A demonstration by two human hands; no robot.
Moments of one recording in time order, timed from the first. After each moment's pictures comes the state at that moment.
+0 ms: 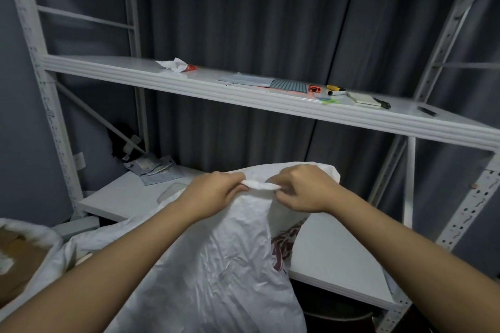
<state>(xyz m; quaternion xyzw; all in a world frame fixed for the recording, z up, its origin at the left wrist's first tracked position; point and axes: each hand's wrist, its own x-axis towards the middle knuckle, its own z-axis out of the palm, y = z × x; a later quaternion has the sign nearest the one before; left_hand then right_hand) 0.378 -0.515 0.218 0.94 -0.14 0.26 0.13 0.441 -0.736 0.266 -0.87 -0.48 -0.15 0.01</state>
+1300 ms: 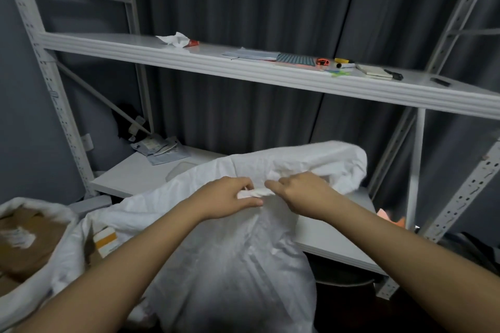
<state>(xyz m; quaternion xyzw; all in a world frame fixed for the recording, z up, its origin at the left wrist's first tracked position) 0.357 -0.524 0.179 0.96 -0.10 0.05 0.24 0.420 -0.726 0.206 -0.83 -0.51 -0.20 -0.12</state>
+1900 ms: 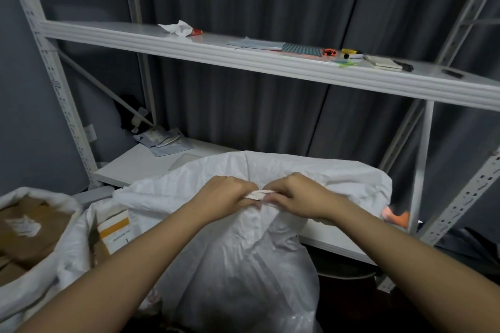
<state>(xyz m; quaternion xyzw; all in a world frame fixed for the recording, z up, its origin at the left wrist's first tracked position) 0.353 -0.524 0.163 0.98 -0.15 0.13 0.08 0.412 -0.720 0.195 -0.85 -0.50 -0.01 0.16</state>
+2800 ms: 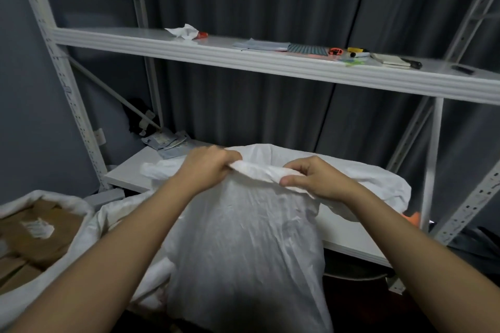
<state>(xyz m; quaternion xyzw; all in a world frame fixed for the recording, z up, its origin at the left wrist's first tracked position) 0.361 -0.473 0.202 0.97 -0.07 0.21 0.02 0.419 -0.725 0.217 -0.83 -0.36 0.12 0.40</state>
